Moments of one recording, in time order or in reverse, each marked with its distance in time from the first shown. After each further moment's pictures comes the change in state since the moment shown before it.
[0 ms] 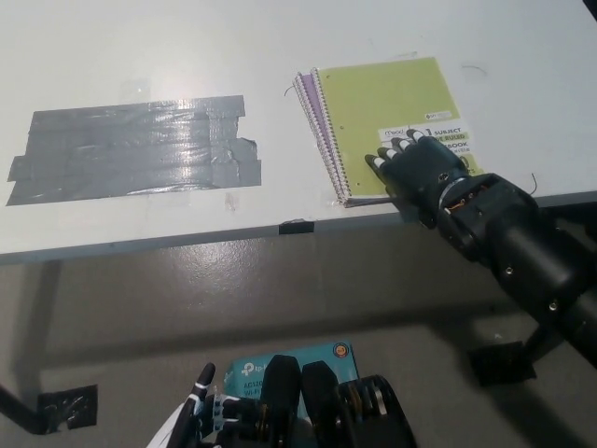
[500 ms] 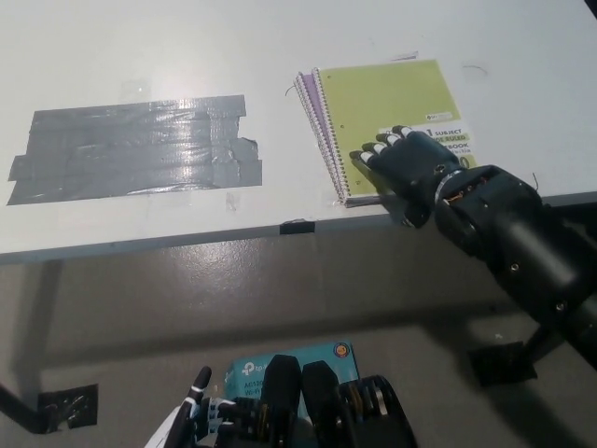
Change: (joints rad) left_arm 0.004 0.005 0.005 0.001 0.013 -0.005 0.000; right_arm 0.018 -0.003 -0.075 -0.138 0.049 0.004 0.092
